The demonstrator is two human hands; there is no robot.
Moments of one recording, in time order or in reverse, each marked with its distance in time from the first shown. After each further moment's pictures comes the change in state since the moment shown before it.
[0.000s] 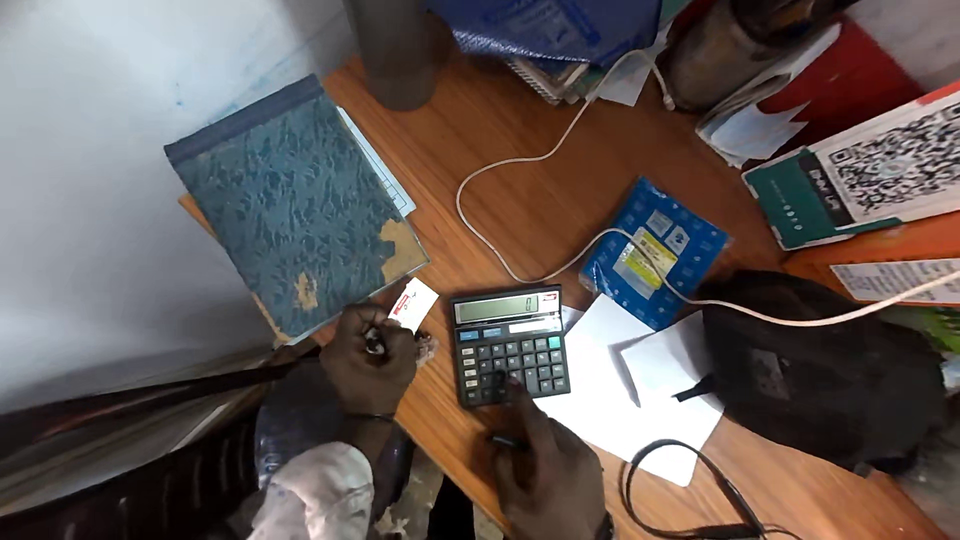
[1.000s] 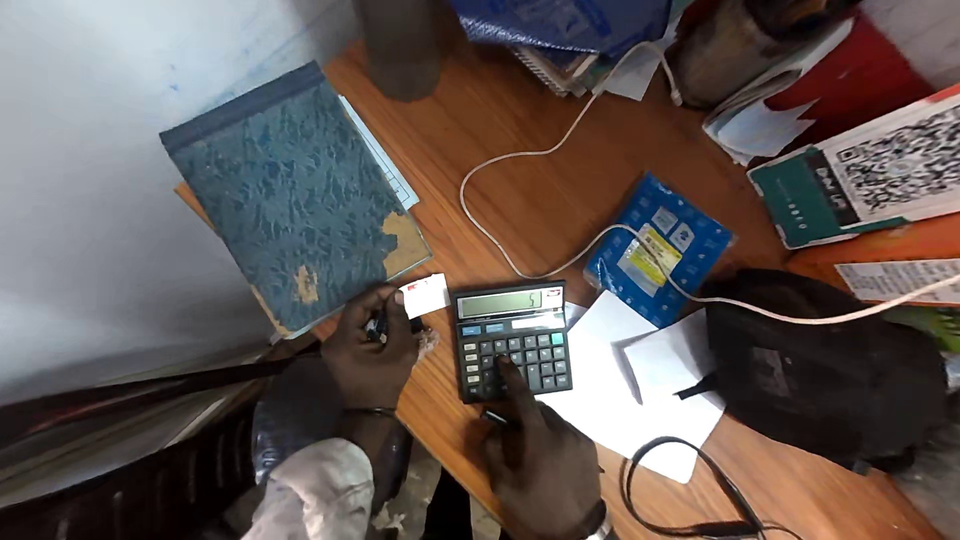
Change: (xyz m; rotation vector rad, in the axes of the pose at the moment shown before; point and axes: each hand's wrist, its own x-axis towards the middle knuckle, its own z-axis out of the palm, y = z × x) left_hand 0.002 0.002 0.002 -0.015 -0.004 -0.025; right_hand 0.012 -0.007 0.005 -0.099 -0.067 0.032
